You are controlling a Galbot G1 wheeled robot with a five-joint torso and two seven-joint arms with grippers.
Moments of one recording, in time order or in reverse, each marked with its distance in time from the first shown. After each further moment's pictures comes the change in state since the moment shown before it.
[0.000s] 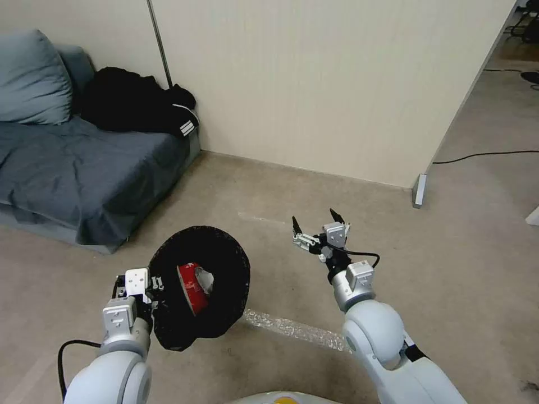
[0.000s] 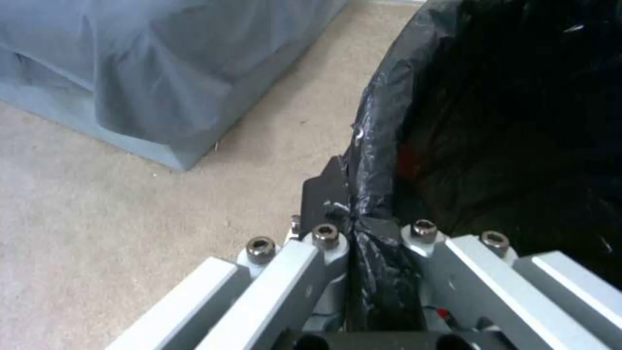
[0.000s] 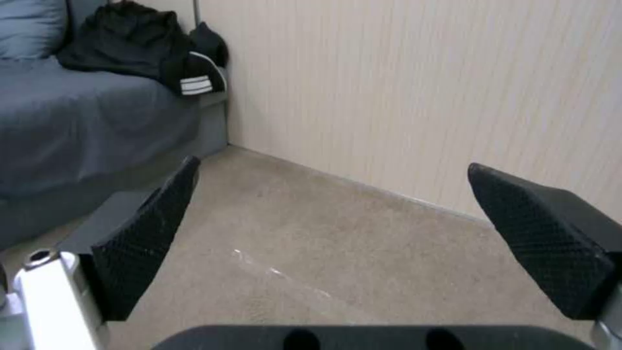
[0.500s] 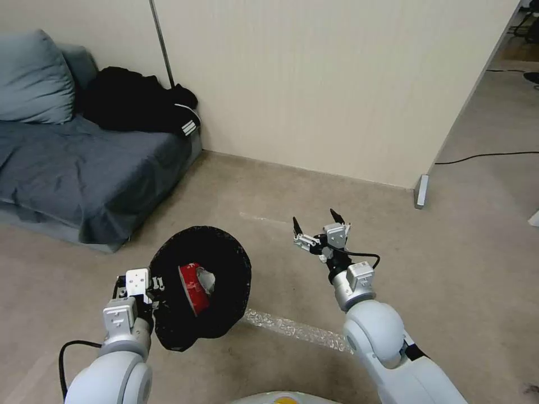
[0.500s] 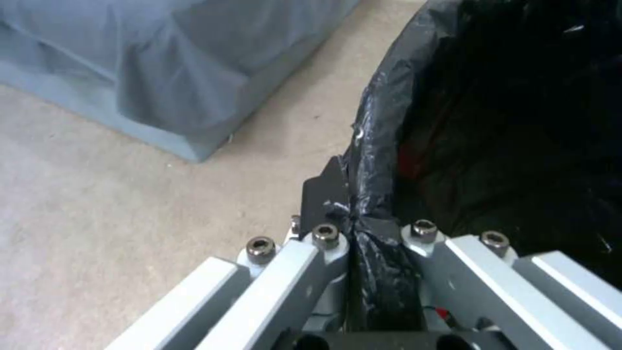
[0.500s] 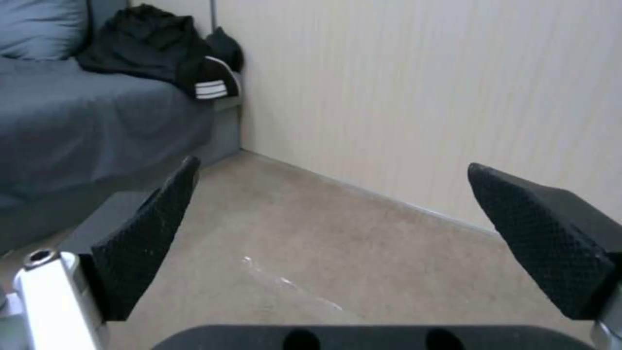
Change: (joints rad) left arm -0.001 -0.002 0.003 -0.001 0.001 0.006 -0.002; right arm 0.016 -0.007 0.004 -0.015 -0.004 0.013 -0.011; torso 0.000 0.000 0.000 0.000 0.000
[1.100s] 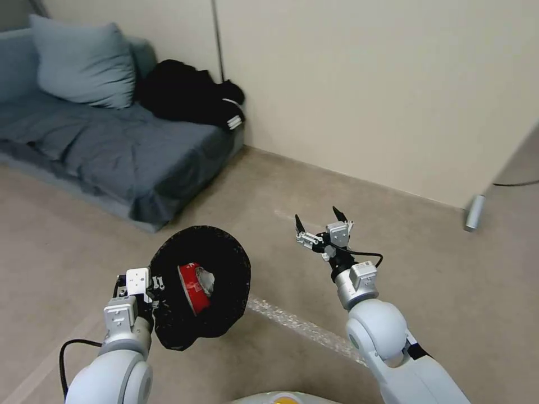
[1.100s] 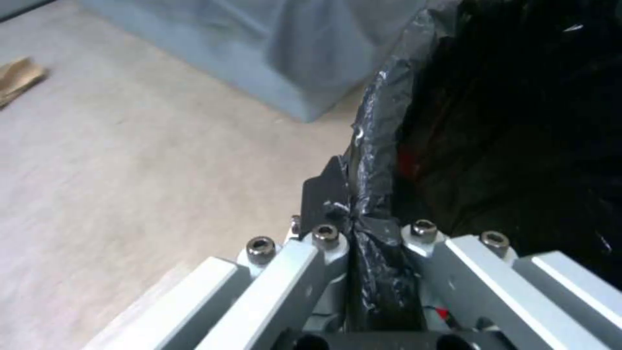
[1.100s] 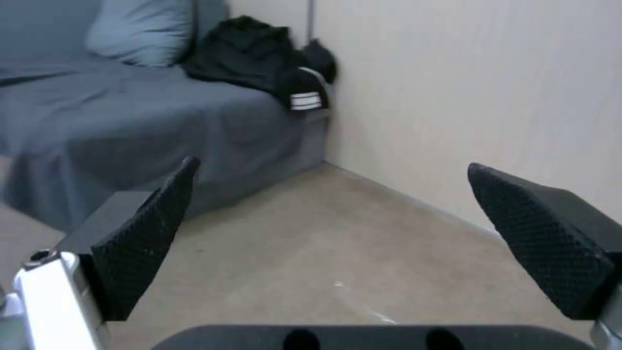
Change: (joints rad) left arm -0.006 0.001 0.000 0.004 0.005 0.003 -0.001; right arm -0.012 0.002 0.016 -0.001 -0.003 0.025 -0.004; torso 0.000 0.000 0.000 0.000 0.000
